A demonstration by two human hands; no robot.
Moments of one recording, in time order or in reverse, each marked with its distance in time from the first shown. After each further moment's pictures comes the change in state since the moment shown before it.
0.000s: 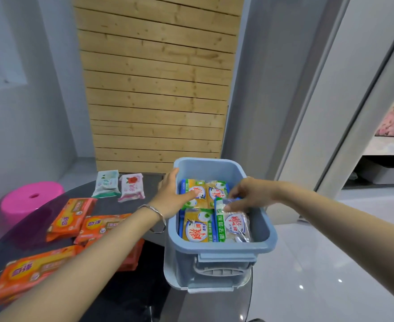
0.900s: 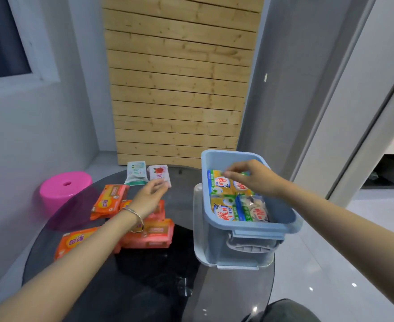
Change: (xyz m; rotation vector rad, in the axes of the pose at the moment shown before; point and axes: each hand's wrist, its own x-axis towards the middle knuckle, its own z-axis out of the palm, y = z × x) left_hand -0.041 -0.083 -0.067 -0.156 0.136 -0.150; right_hand 0.003 -0.066 0.023 0.307 0.441 -0.127
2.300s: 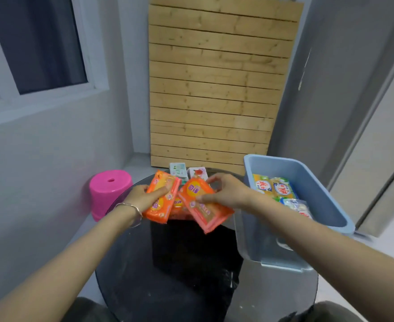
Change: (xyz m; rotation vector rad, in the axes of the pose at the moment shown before) left_hand -0.035 -0.049 -0.116 -0.159 0.130 -0.210; right_hand 0.015 -0.128 0.111 0.212 -0.152 0.194
